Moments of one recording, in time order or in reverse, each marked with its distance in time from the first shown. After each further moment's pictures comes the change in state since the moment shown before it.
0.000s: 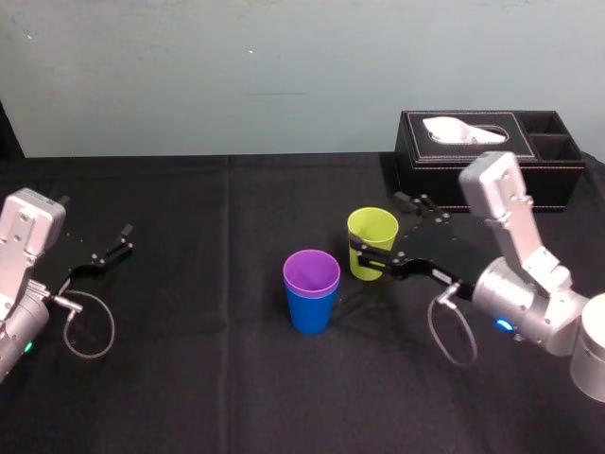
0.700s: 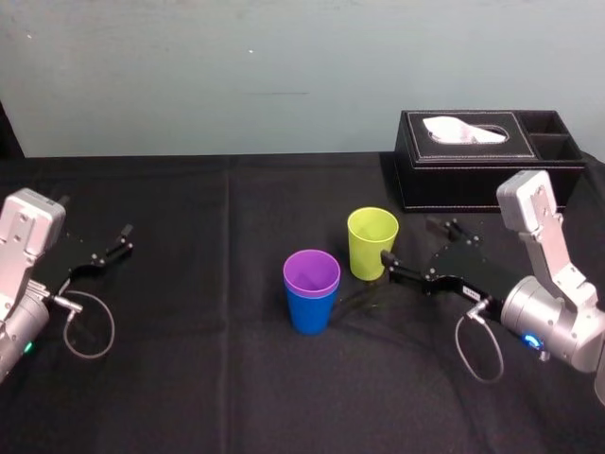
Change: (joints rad) left arm 0.000 0.000 0.000 0.000 0.000 0.000 0.000; right arm -0.028 0.010 0.063 0.093 0.058 -0.011 0.042
